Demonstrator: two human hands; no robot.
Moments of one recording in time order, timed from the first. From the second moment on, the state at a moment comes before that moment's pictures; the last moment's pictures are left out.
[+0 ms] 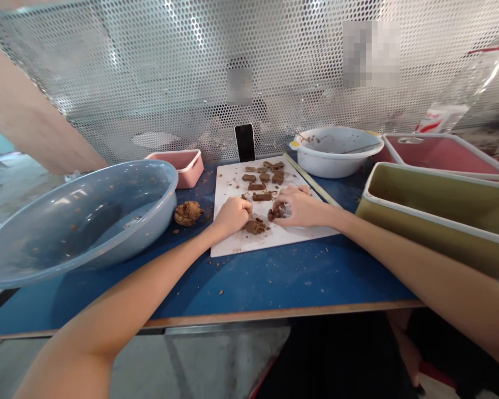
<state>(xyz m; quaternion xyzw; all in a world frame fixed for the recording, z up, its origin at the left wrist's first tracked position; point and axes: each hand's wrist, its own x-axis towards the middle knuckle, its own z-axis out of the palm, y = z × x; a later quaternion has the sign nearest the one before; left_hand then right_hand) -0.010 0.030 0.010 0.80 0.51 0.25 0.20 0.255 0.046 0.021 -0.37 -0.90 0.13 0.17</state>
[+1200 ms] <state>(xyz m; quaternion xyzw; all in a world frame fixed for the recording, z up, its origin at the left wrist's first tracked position) -0.008 0.029 0.012 0.81 0.52 0.23 0.17 0.248 0.041 0.018 -0.44 -0.87 0.13 0.18</state>
